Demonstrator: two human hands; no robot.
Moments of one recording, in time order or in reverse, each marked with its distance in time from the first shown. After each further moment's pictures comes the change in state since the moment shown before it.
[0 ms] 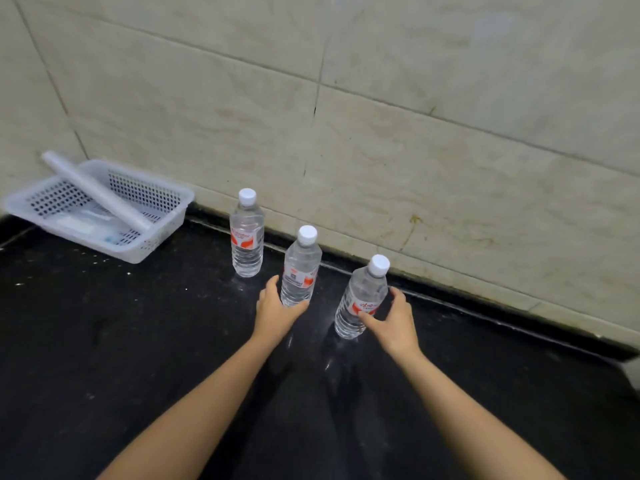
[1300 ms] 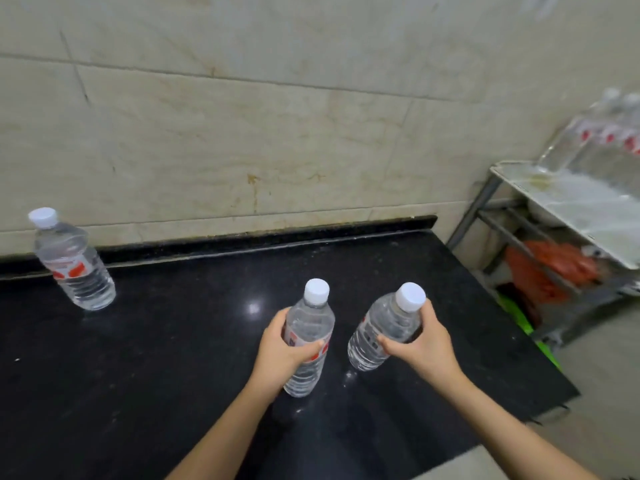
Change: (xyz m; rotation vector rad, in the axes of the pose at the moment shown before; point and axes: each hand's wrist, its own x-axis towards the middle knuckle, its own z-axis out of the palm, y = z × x) left_hand -0.156 0.014 0.088 -0.193 -0.699 0.218; right_hand -0.203 0.100 -0.124 0.149 0.425 0.155
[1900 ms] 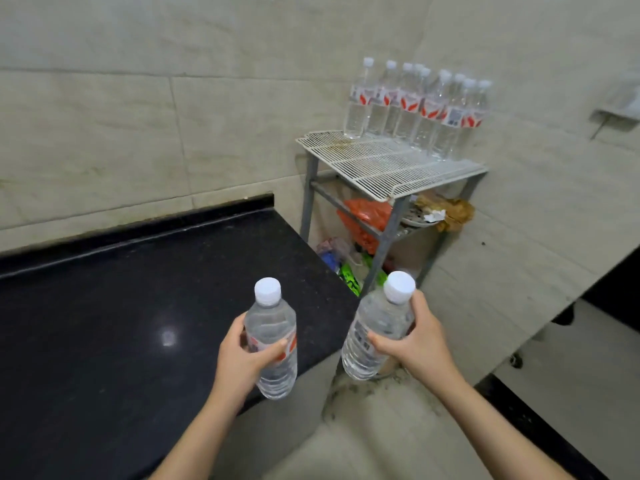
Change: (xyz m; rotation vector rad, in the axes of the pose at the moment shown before) left_hand -0.097 -0.001 0.316 0.006 -0.106 0.097; right_hand -0.106 0.183 -0.289 0.083 0.289 0.017
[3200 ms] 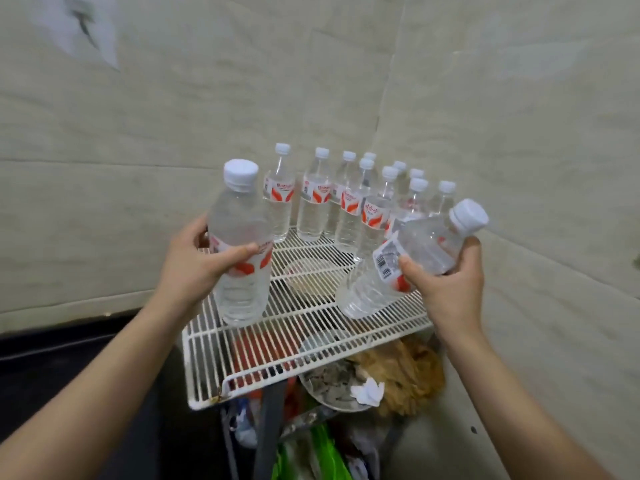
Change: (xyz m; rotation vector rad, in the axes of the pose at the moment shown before) left_hand 0.336 0.205 0.317 -0.008 0.104 0.470; right_hand 0.466 0.076 -0.227 0.284 0.340 -0.326
